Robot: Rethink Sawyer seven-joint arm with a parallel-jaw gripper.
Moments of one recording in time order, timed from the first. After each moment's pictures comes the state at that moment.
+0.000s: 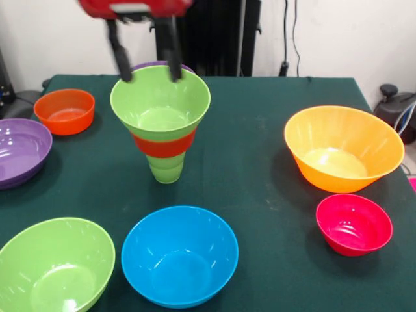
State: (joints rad) arm -0.68 -0.72 0.64 1.27 -0.35 1.11 1.91
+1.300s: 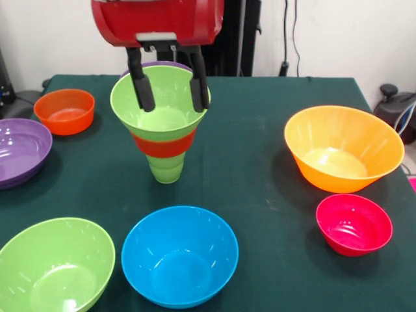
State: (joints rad) arm -0.59 -0.61 0.61 1.03 -0.35 1.20 1.91
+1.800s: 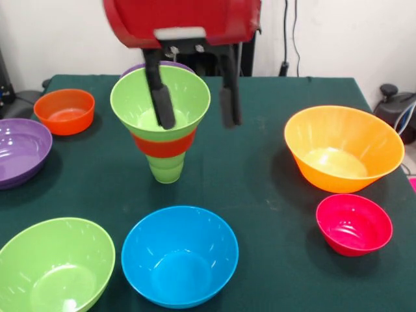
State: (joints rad) arm -0.49 -0.53 0.61 0.80 -0.36 1.24 1.91
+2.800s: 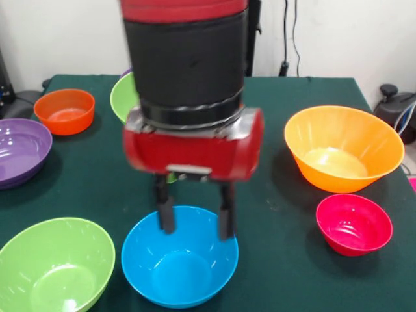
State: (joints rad) arm -0.41 -0.32 0.54 0.60 -0.43 1.17 1.91
